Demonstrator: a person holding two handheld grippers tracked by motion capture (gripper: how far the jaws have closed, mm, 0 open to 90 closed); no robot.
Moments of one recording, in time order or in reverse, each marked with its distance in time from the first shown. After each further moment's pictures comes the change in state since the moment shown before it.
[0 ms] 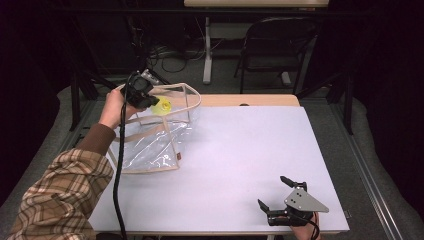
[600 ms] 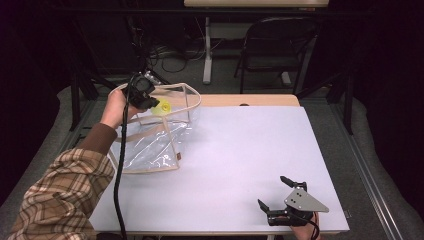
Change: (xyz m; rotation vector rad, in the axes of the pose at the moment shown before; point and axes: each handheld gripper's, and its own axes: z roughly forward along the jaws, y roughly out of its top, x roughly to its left) left arm -0.001 0.001 0.006 0.044 0.003 -0.006; right arm 0.000 0.000 0.000 0.000 0.001 0.005
